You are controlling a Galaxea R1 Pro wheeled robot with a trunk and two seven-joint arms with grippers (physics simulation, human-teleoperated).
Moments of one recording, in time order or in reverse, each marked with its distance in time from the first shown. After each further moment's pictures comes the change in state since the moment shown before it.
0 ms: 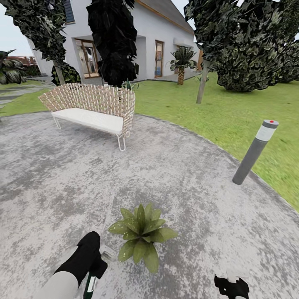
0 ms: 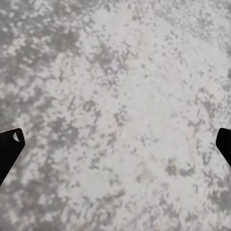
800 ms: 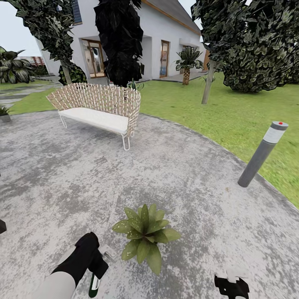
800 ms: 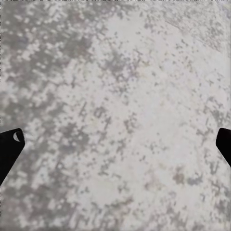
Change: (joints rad) left arm 0.000 0.023 -0.015 0.012 -0.011 -0.142 -0.099; right arm 0.000 0.000 0.000 0.000 0.000 0.000 0.000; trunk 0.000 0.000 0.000
